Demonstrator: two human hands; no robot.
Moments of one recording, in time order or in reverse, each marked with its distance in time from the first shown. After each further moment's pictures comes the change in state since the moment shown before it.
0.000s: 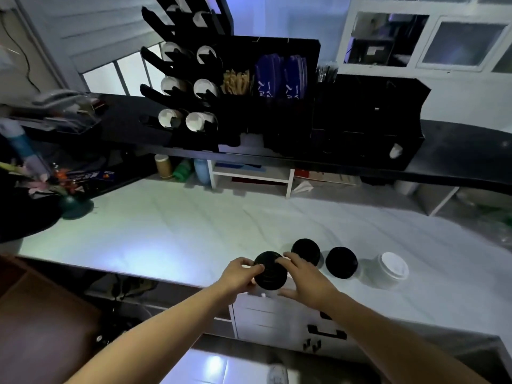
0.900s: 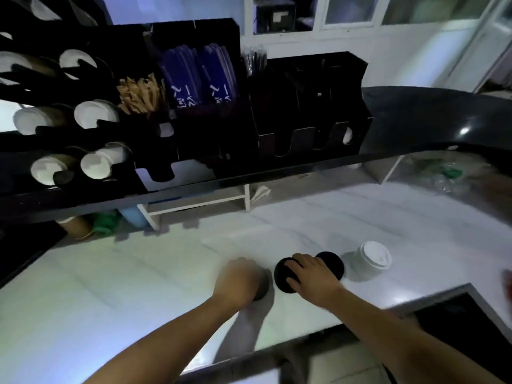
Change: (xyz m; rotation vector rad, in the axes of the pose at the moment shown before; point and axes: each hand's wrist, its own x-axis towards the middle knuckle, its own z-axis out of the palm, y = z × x) left_hand 0.146 0.069 0.021 1.427 -0.115 0.675; right_hand 0.052 0.068 -0.014 -0.164 0.003 0.447
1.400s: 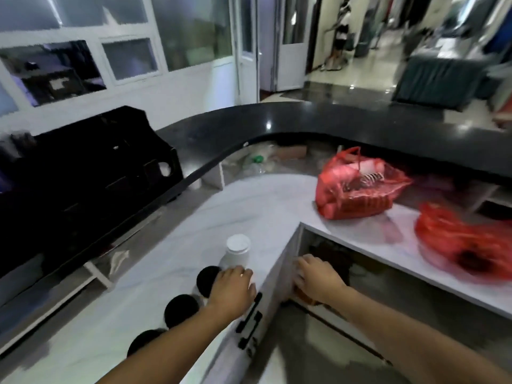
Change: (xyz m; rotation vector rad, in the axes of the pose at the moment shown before) left_hand 0.003 0.233 0.007 0.246 0.075 0.898; right_hand -0.270 0.081 -0.030 0.142 0.148 0.901
